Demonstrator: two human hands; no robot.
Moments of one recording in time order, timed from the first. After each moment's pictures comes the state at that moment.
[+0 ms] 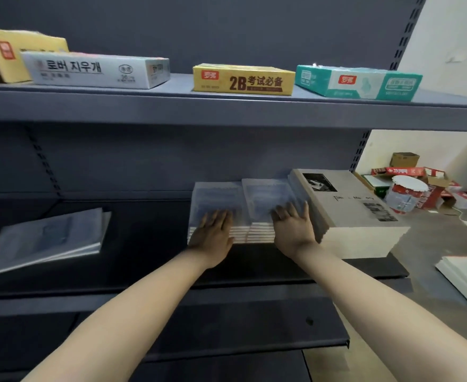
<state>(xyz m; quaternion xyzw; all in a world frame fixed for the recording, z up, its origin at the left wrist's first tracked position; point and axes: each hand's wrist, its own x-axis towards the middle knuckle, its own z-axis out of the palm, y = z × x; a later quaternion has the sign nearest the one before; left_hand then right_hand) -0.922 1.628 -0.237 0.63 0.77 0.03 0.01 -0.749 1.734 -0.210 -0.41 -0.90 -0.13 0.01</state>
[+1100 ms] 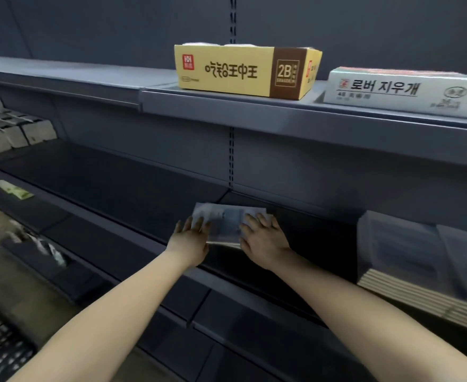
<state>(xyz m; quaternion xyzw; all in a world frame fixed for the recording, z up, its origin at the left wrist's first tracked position) -1.175 1.372 -0.231 0.33 0.94 -0.08 0.04 -1.080 1.540 -0.227 -0.05 -1.00 -0.06 0.04</state>
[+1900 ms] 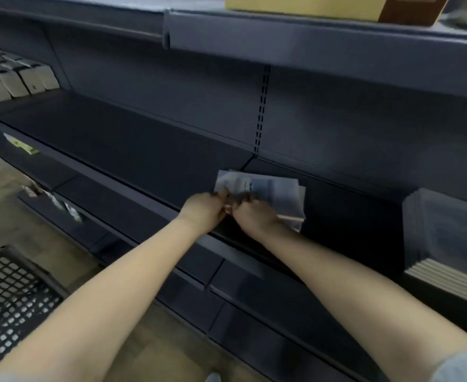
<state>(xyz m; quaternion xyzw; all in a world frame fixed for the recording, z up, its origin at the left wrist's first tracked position) -1.214 1.358 -0.235 0.37 0.93 0.01 -0.01 -1.151 1.477 -0.244 0.05 -0.98 -0.19 0.00</state>
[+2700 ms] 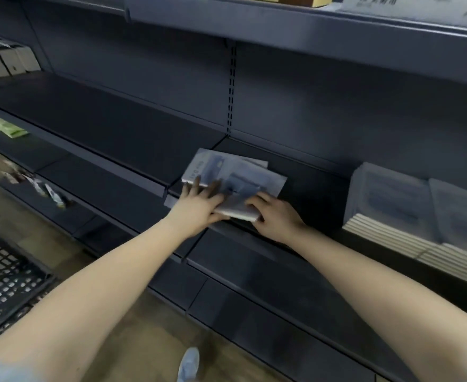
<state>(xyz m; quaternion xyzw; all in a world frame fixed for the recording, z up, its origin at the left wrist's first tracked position) -1.115 1.363 -0.257 0.44 0.90 0.00 -0.02 -1.007 1.545 -0.250 0.02 -0.99 0.07 0.12</state>
